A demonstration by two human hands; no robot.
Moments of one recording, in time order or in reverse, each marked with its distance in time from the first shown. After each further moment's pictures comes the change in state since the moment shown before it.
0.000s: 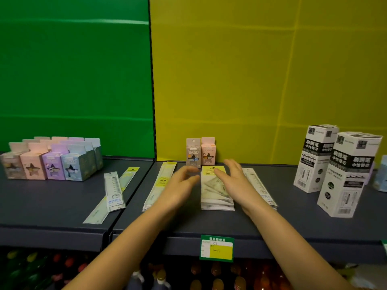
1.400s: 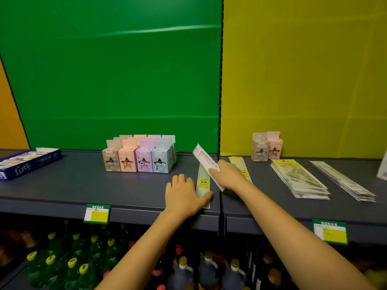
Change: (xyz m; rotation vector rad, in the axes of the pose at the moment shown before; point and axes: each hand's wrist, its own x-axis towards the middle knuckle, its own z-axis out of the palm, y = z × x) left_hand -0.038 -0.088 -0.183 1.071 0.112 -0.005; right_hand 0.018 -0.094 0.202 -0.491 -0.153 -0.003
